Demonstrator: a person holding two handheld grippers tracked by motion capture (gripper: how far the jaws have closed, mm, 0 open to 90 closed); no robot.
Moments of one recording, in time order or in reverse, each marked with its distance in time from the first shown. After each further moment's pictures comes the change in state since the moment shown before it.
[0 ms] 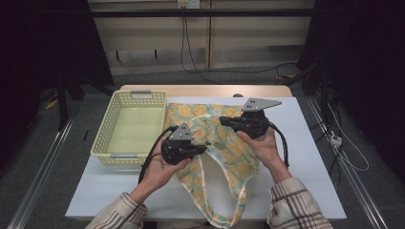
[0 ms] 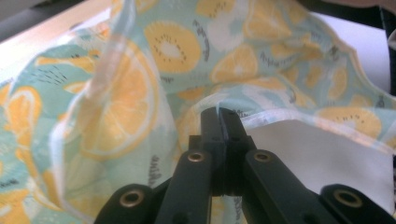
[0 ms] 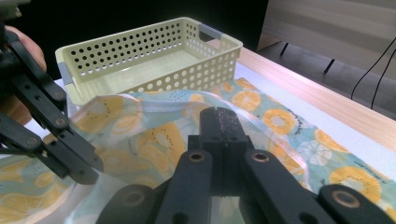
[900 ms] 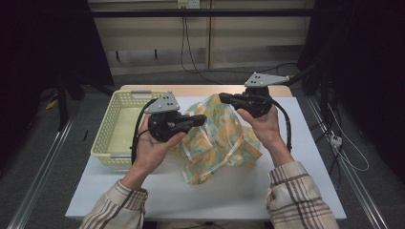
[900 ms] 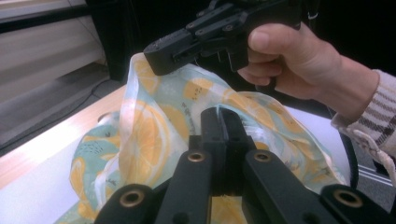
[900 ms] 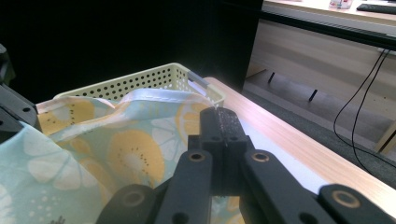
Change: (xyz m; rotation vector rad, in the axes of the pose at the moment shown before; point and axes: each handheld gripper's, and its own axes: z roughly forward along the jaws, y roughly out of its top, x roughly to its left) left arm 0.009 0.066 -0.060 -0.257 0.002 -0.005; right arm -0.010 0.061 -0.013 -0.089 -0.031 -0.026
